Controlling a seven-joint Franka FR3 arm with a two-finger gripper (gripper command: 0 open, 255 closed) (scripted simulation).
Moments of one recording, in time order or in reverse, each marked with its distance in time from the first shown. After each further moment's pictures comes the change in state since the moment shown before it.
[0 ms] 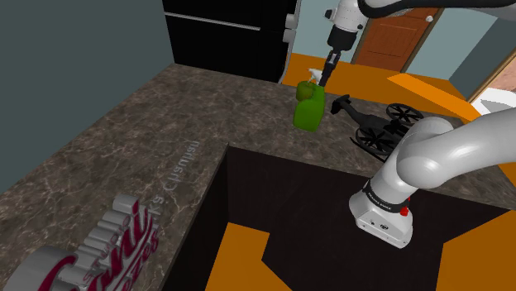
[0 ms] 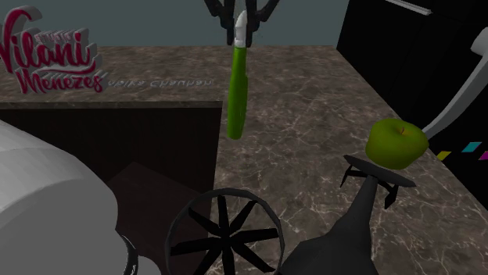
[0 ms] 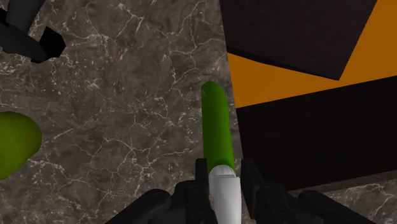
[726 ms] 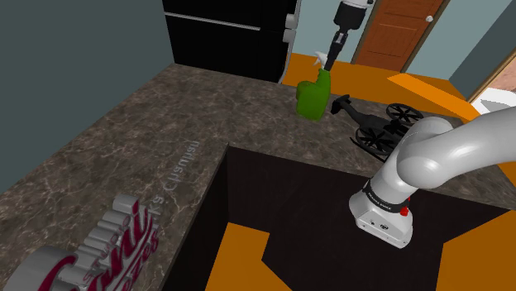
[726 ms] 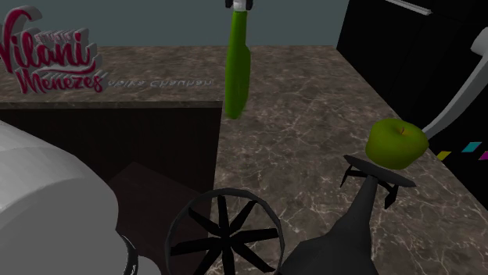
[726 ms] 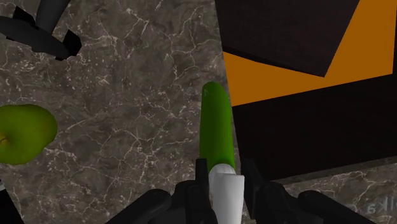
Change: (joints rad) arm 0.006 0.013 0.010 0.153 0.009 -0.139 0.006
